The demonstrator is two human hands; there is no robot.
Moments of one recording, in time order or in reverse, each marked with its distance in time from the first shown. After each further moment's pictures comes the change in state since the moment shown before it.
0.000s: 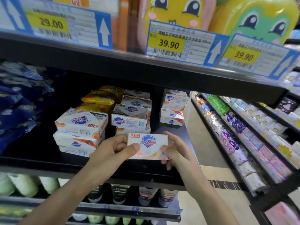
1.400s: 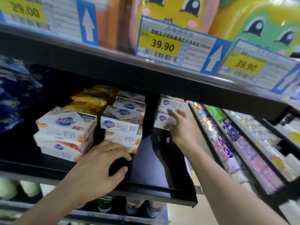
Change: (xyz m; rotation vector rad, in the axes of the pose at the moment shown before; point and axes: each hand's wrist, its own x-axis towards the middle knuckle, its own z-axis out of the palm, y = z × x) left_hand 0.007 -0.024 -0.002 0.898 0.069 0.368; right_hand 0.160 0.020 -0.070 -1.019 0.315 -0.191
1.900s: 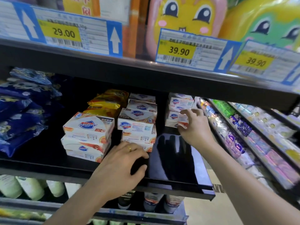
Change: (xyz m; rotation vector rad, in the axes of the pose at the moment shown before) left_hand -0.002 0.009 -0.003 0.053 -0.010 0.026; right_hand -0.035 -0.037 -0.038 -0.111 -0.037 0.043
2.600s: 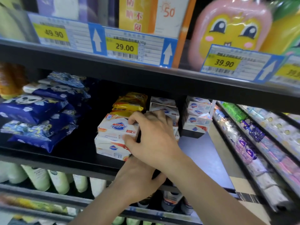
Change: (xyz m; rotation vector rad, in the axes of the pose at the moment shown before) left_hand -0.019 -0.006 -0.006 0.045 -0.074 -0.093; right_hand -0.089 -0.194 0.009 0.083 -0.032 -0.469
